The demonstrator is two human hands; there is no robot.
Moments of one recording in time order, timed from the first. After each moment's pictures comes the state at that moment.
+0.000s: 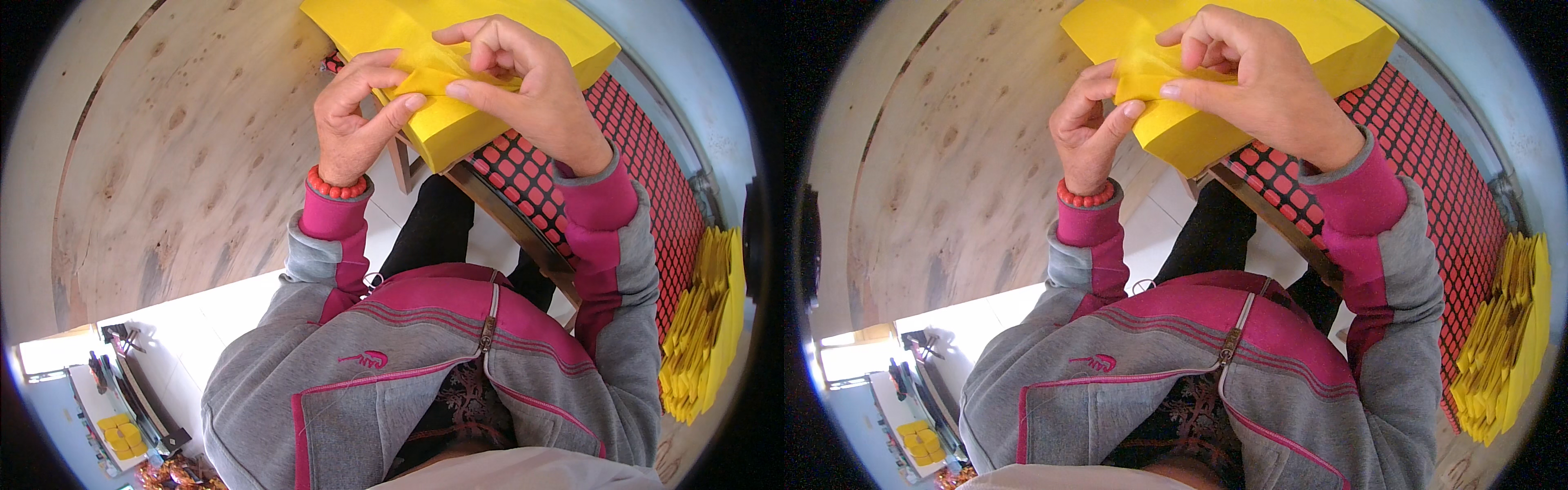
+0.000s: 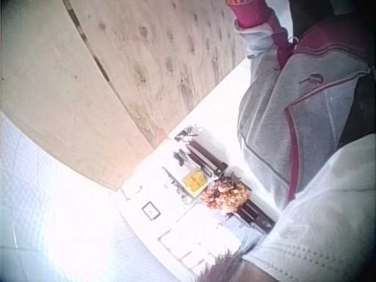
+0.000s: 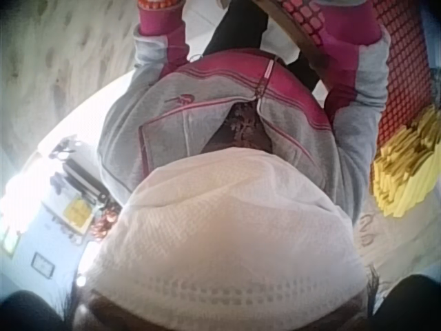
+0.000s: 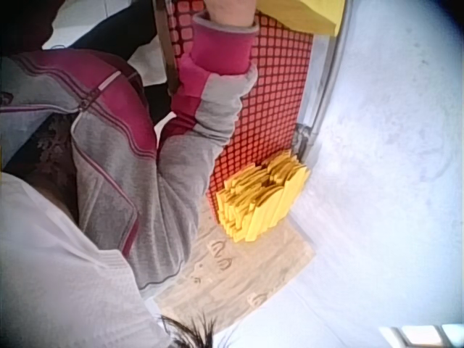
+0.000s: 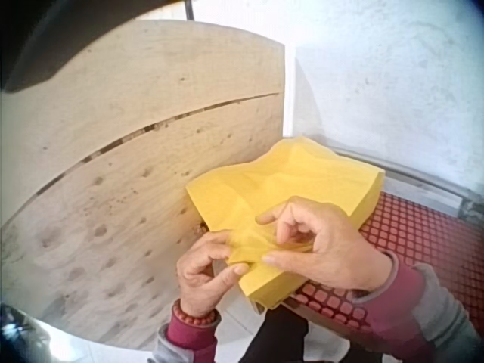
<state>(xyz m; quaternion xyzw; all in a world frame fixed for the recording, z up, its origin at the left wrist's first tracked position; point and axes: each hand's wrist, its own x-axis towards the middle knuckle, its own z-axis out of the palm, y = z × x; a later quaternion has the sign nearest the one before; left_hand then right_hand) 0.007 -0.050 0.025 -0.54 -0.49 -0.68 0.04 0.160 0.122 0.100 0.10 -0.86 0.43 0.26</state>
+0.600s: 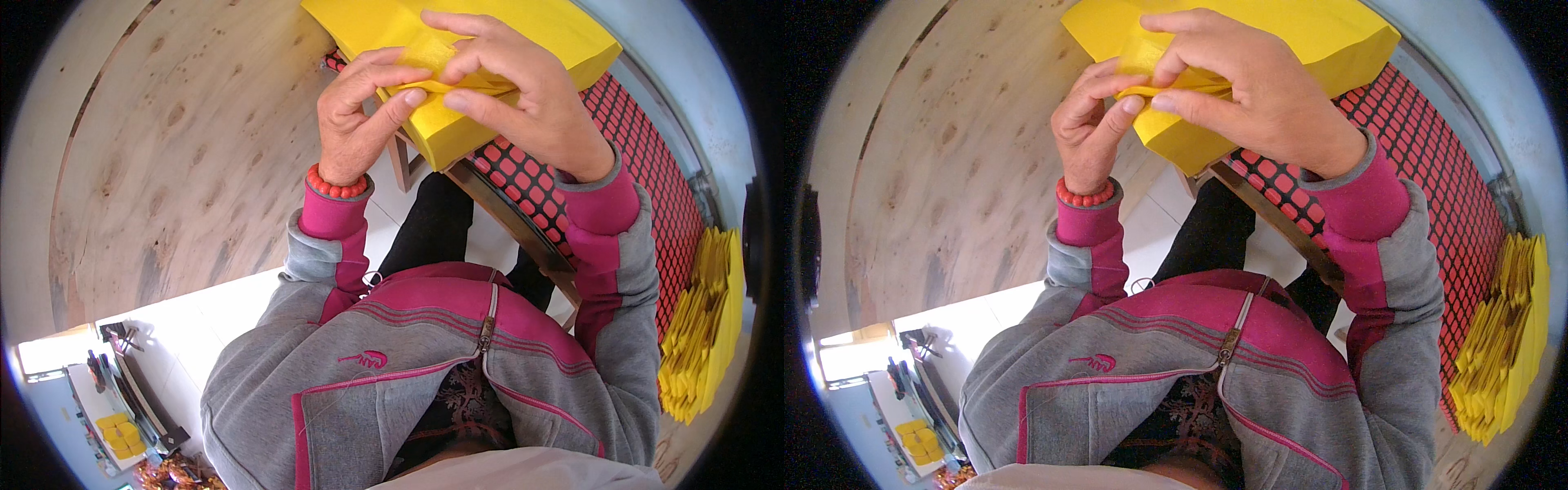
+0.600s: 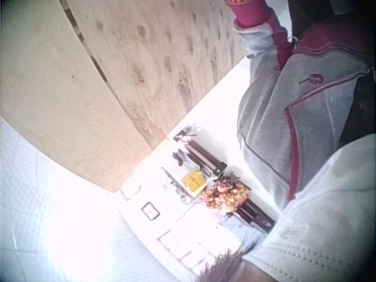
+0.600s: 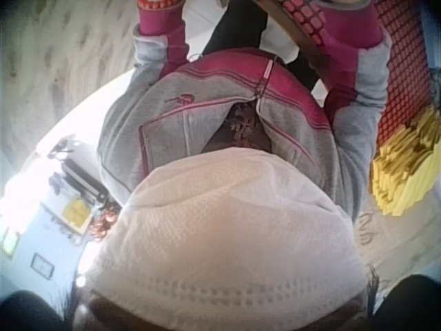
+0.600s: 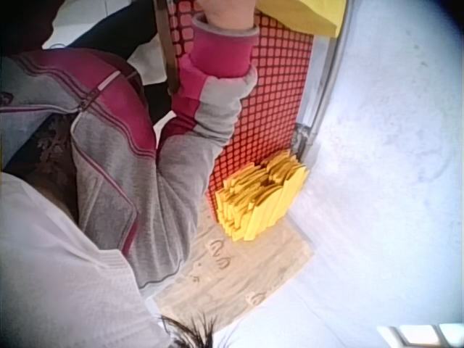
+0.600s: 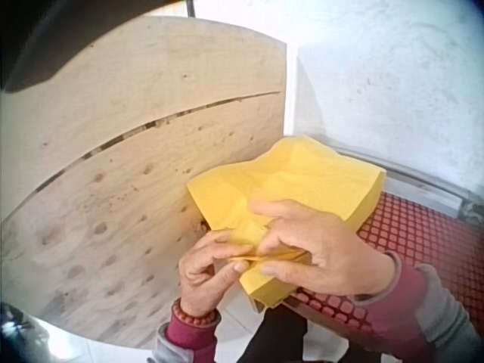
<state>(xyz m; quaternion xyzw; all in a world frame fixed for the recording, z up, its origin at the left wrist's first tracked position) 0.009 -0.051 0.028 -0.56 -0.49 -0.67 0.04 0.158 0.117 0.107 0.20 -0.89 0.24 0.32</state>
